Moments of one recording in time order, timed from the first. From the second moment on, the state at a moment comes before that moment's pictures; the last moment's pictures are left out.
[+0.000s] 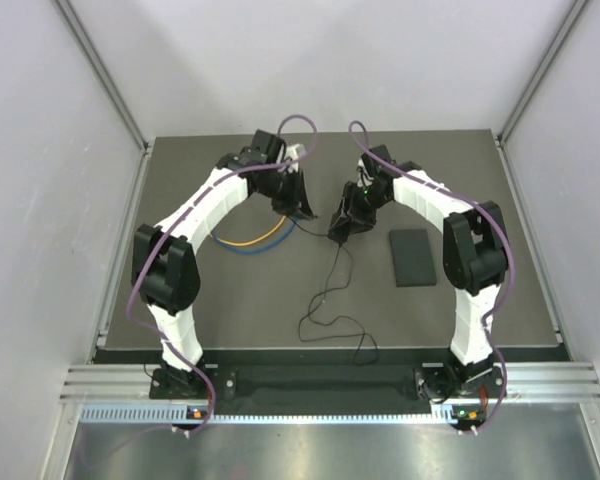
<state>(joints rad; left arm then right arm) -0.43 1.87 1.72 -0.79 0.52 -0.41 0.41 2.00 1.59 -0.72 -0.44 0.63</state>
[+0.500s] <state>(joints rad) -0.45 1.93 1.51 -0.74 0.46 -0.41 0.43 2.07 1.57 -0.79 -0.41 0.53</state>
